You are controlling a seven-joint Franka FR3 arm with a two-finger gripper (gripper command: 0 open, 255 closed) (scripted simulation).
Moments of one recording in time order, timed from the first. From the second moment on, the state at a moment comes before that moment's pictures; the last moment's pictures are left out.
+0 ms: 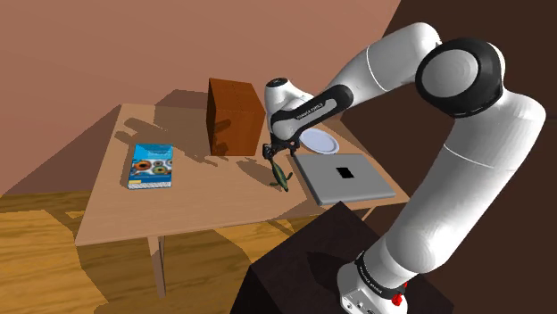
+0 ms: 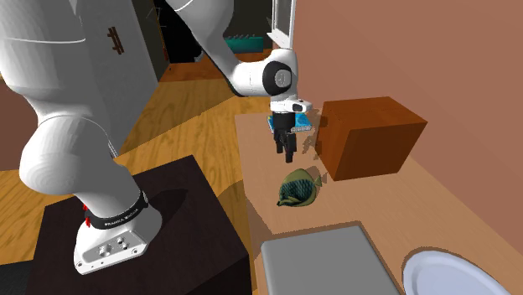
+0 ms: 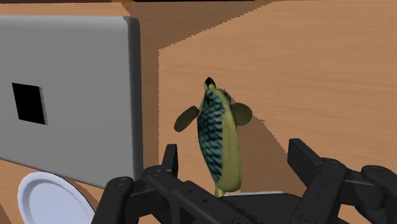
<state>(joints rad) -0.12 0.23 0.09 -2.24 -0.44 2.28 0.60</state>
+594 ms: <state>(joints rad) -0.11 0.45 0.05 -2.11 -0.53 2.33 0.70</state>
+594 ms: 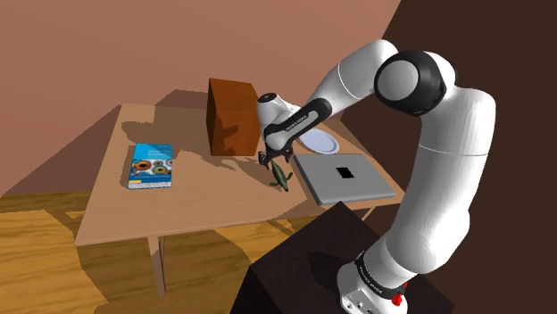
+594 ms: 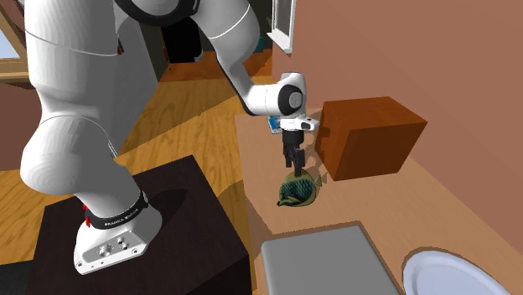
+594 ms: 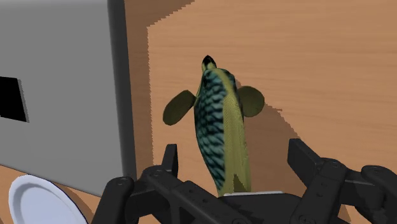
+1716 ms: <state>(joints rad) -0.10 0.47 0.04 -2.10 -0.54 2.34 0.70</state>
